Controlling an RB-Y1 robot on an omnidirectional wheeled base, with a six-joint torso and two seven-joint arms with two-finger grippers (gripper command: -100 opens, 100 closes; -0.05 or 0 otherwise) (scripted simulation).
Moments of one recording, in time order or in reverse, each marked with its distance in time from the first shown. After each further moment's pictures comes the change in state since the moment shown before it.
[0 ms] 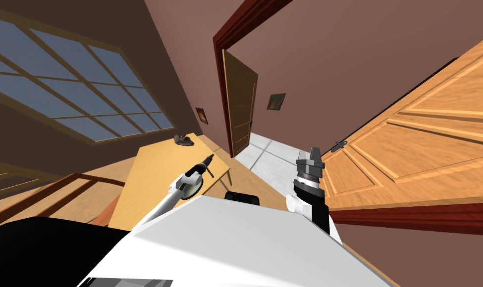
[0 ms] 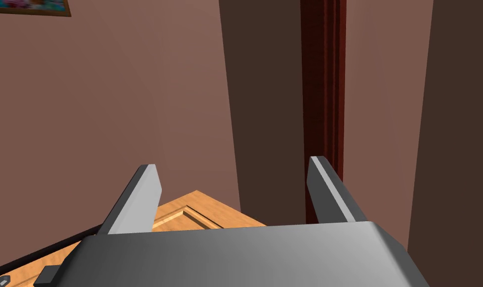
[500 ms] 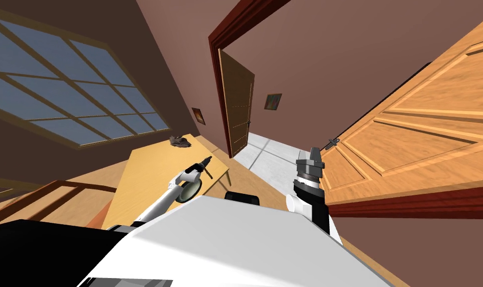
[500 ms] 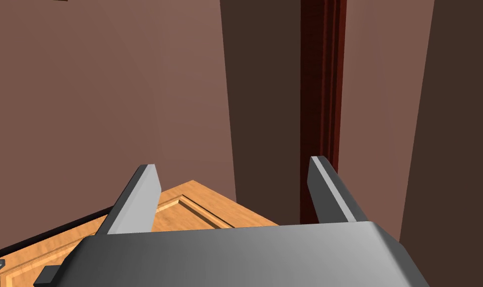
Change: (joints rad) left arm -0.070 0.055 0.000 0.139 0.062 0.101 -0.067; right arm 0.000 0.000 0.000 0.000 0.000 0.000 0.000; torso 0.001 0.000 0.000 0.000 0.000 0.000
